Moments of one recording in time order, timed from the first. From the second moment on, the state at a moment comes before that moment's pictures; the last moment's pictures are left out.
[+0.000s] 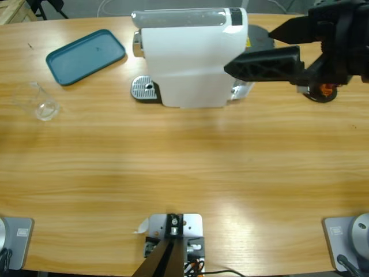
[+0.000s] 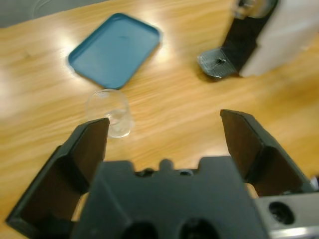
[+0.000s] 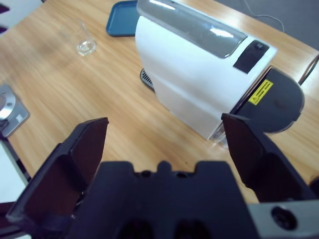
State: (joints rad) arm 0 -0.59 0.77 -0.65 0.45 0.13 -0.16; arm 1 0.93 1.27 -1.01 0.31 -0.09 0.20
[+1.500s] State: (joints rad) arm 0 -0.48 1.36 -0.43 -0.11 0.35 -0.31; arm 1 0.85 1.35 -0.94 0.25 -0.04 0.21
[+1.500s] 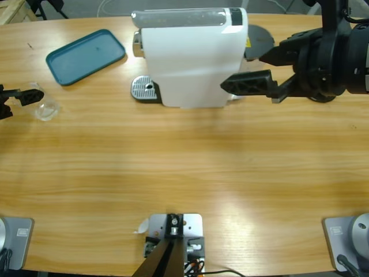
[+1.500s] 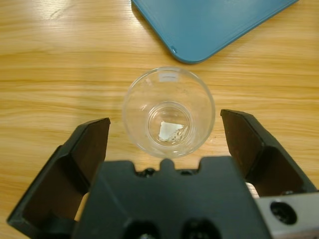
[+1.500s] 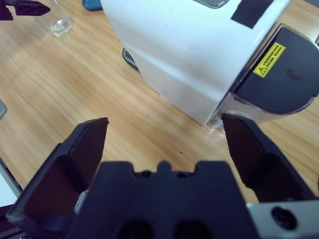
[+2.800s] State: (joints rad) arm 0 -0.53 1.35 -0.23 -0.58 0.30 -0.08; arm 1 0.82 1.36 -0.94 0.24 -0.02 0.18
